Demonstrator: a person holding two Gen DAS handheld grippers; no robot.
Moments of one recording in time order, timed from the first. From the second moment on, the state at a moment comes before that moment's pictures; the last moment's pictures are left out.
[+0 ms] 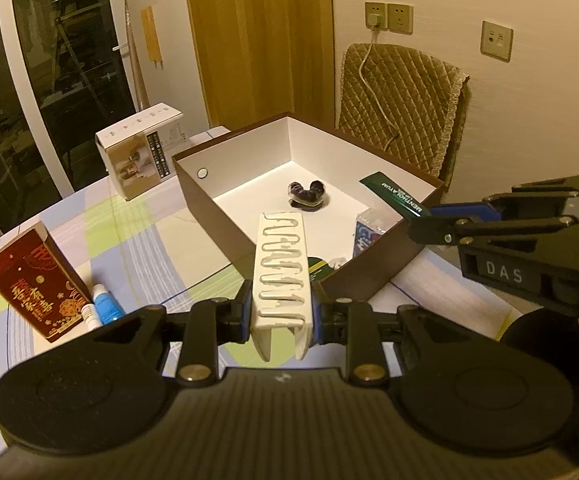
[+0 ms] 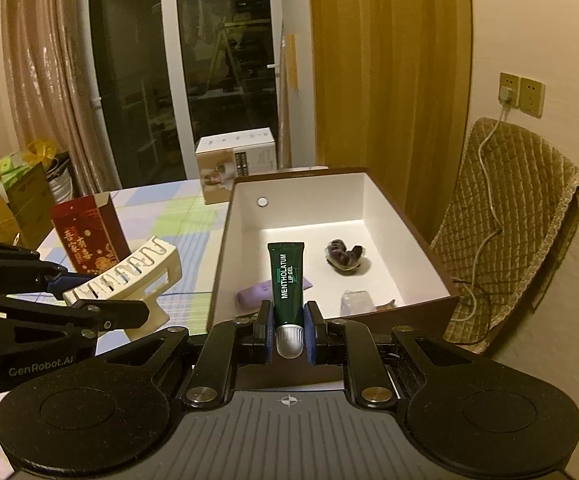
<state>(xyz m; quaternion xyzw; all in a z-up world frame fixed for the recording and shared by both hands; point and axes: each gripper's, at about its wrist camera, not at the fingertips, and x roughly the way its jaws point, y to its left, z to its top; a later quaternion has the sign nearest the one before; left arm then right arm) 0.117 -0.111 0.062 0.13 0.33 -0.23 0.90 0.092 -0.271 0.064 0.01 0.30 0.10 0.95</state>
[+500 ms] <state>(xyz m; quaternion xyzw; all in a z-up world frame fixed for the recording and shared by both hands) 0.149 -0.150 0.055 0.14 0.33 -0.26 0.90 0.125 -0.309 0.063 0.02 0.30 0.07 0.95</state>
